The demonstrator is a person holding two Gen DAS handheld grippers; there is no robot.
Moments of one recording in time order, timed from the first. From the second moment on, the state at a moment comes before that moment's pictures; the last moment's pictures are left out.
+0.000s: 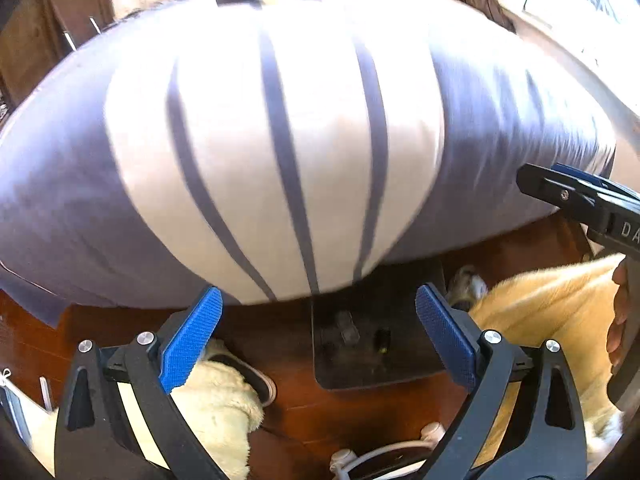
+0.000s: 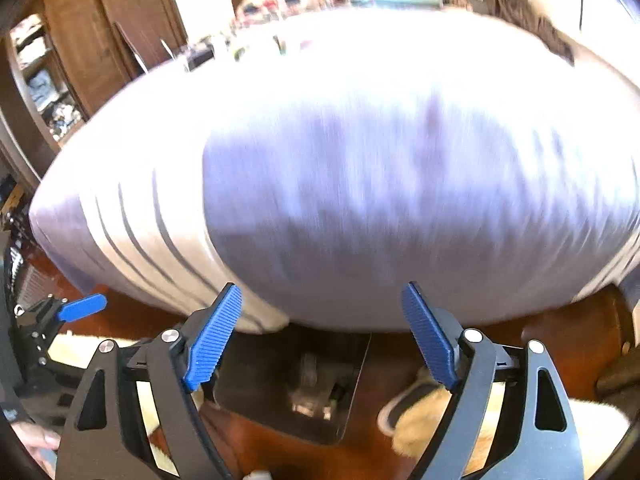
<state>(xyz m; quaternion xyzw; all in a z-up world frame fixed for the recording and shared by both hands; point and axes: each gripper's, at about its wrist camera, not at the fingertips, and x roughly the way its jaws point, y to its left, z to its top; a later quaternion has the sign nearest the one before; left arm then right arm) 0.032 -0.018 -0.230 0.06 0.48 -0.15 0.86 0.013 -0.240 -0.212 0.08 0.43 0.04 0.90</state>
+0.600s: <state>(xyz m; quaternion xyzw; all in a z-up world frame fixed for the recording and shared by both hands) 0.143 -0.011 -0.144 0.06 0.40 -0.12 0.91 0.126 -0.239 -0.143 0.05 0.37 0.04 0.93</state>
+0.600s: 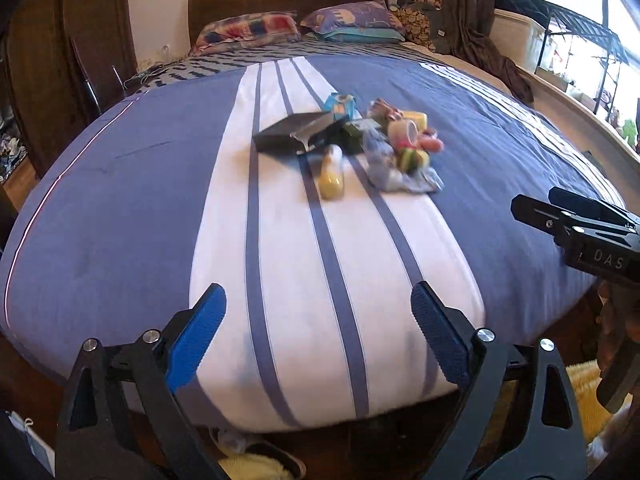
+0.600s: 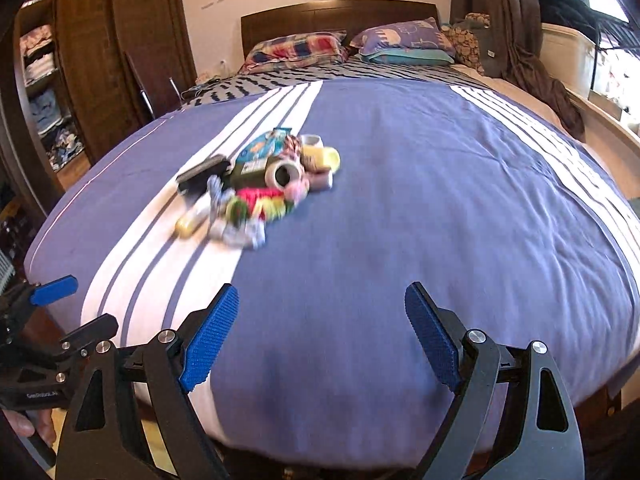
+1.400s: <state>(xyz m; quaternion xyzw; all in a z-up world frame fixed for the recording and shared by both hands) 0.254 -0.036 -0.163 0.04 0.42 -0.15 0.89 0.244 -0.217 -0.161 0.06 0.39 0.09 0.92</state>
